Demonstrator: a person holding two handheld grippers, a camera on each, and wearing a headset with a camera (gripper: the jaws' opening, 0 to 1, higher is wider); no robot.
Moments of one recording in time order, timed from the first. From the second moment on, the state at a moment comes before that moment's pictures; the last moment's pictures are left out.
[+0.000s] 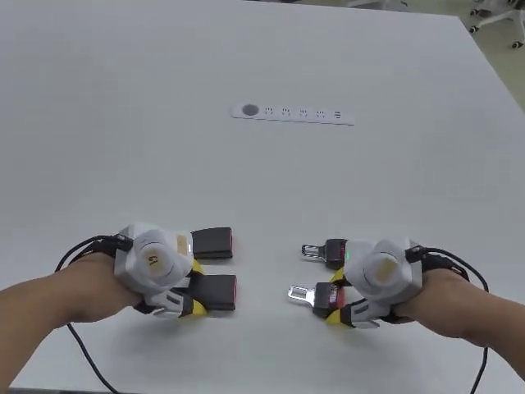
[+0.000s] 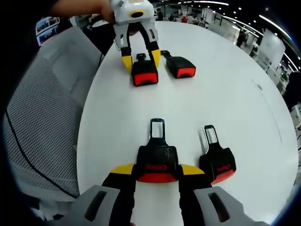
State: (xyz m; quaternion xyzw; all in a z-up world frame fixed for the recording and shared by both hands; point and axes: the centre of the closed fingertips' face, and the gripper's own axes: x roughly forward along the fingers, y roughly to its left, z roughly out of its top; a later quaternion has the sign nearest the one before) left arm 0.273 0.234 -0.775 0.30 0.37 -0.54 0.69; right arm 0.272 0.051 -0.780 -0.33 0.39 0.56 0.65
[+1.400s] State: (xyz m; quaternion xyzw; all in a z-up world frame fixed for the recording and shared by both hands) left arm 0.273 0.234 -0.777 0.32 0.38 -0.55 0.67; right arm 0.269 0.128 -0.777 -0.34 0.35 0.59 0.64
